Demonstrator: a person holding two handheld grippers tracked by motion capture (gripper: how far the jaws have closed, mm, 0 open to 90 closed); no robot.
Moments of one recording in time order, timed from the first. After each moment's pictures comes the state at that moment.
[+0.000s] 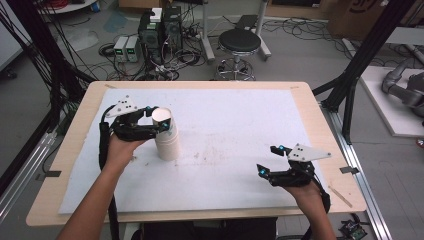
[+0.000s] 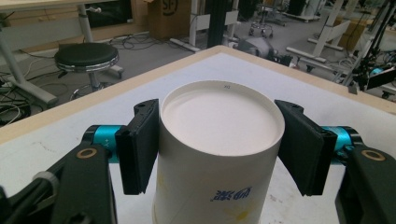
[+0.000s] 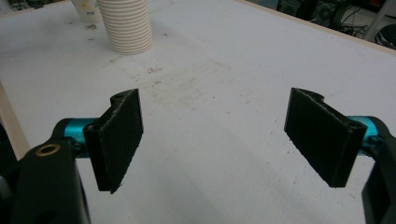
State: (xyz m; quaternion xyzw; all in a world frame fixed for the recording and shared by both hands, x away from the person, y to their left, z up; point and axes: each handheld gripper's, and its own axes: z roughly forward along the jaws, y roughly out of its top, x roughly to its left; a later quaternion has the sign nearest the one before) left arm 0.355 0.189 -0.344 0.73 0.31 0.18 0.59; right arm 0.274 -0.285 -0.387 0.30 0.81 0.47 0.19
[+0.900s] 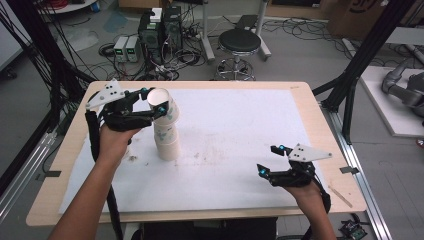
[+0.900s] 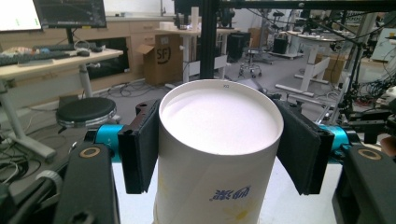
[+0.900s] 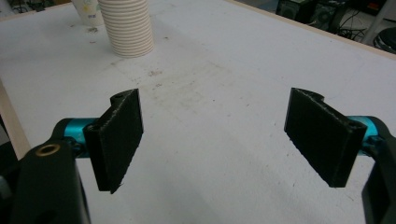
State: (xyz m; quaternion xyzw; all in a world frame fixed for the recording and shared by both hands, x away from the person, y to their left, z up) left arm 0.335 0.184 -0.283 0.69 0.25 0.22 0.65; right arm 0.273 -0.284 -0.385 0.30 0.80 0.48 0.19
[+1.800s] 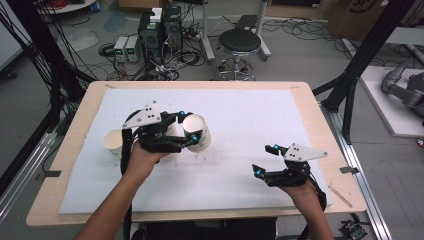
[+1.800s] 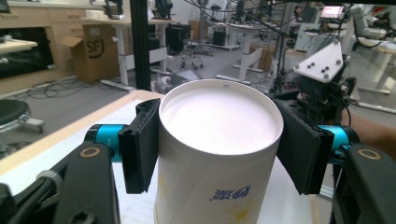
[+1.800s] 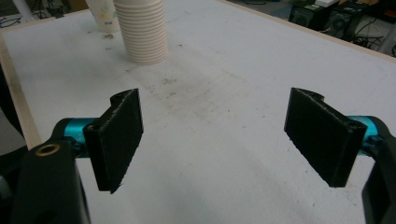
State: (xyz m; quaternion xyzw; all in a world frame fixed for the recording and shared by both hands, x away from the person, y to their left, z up) left arm 0.316 0.115 -0.322 0.72 0.18 0.11 0.66; right arm 0.275 -0.273 -0.385 0.28 0.81 0.49 0.18
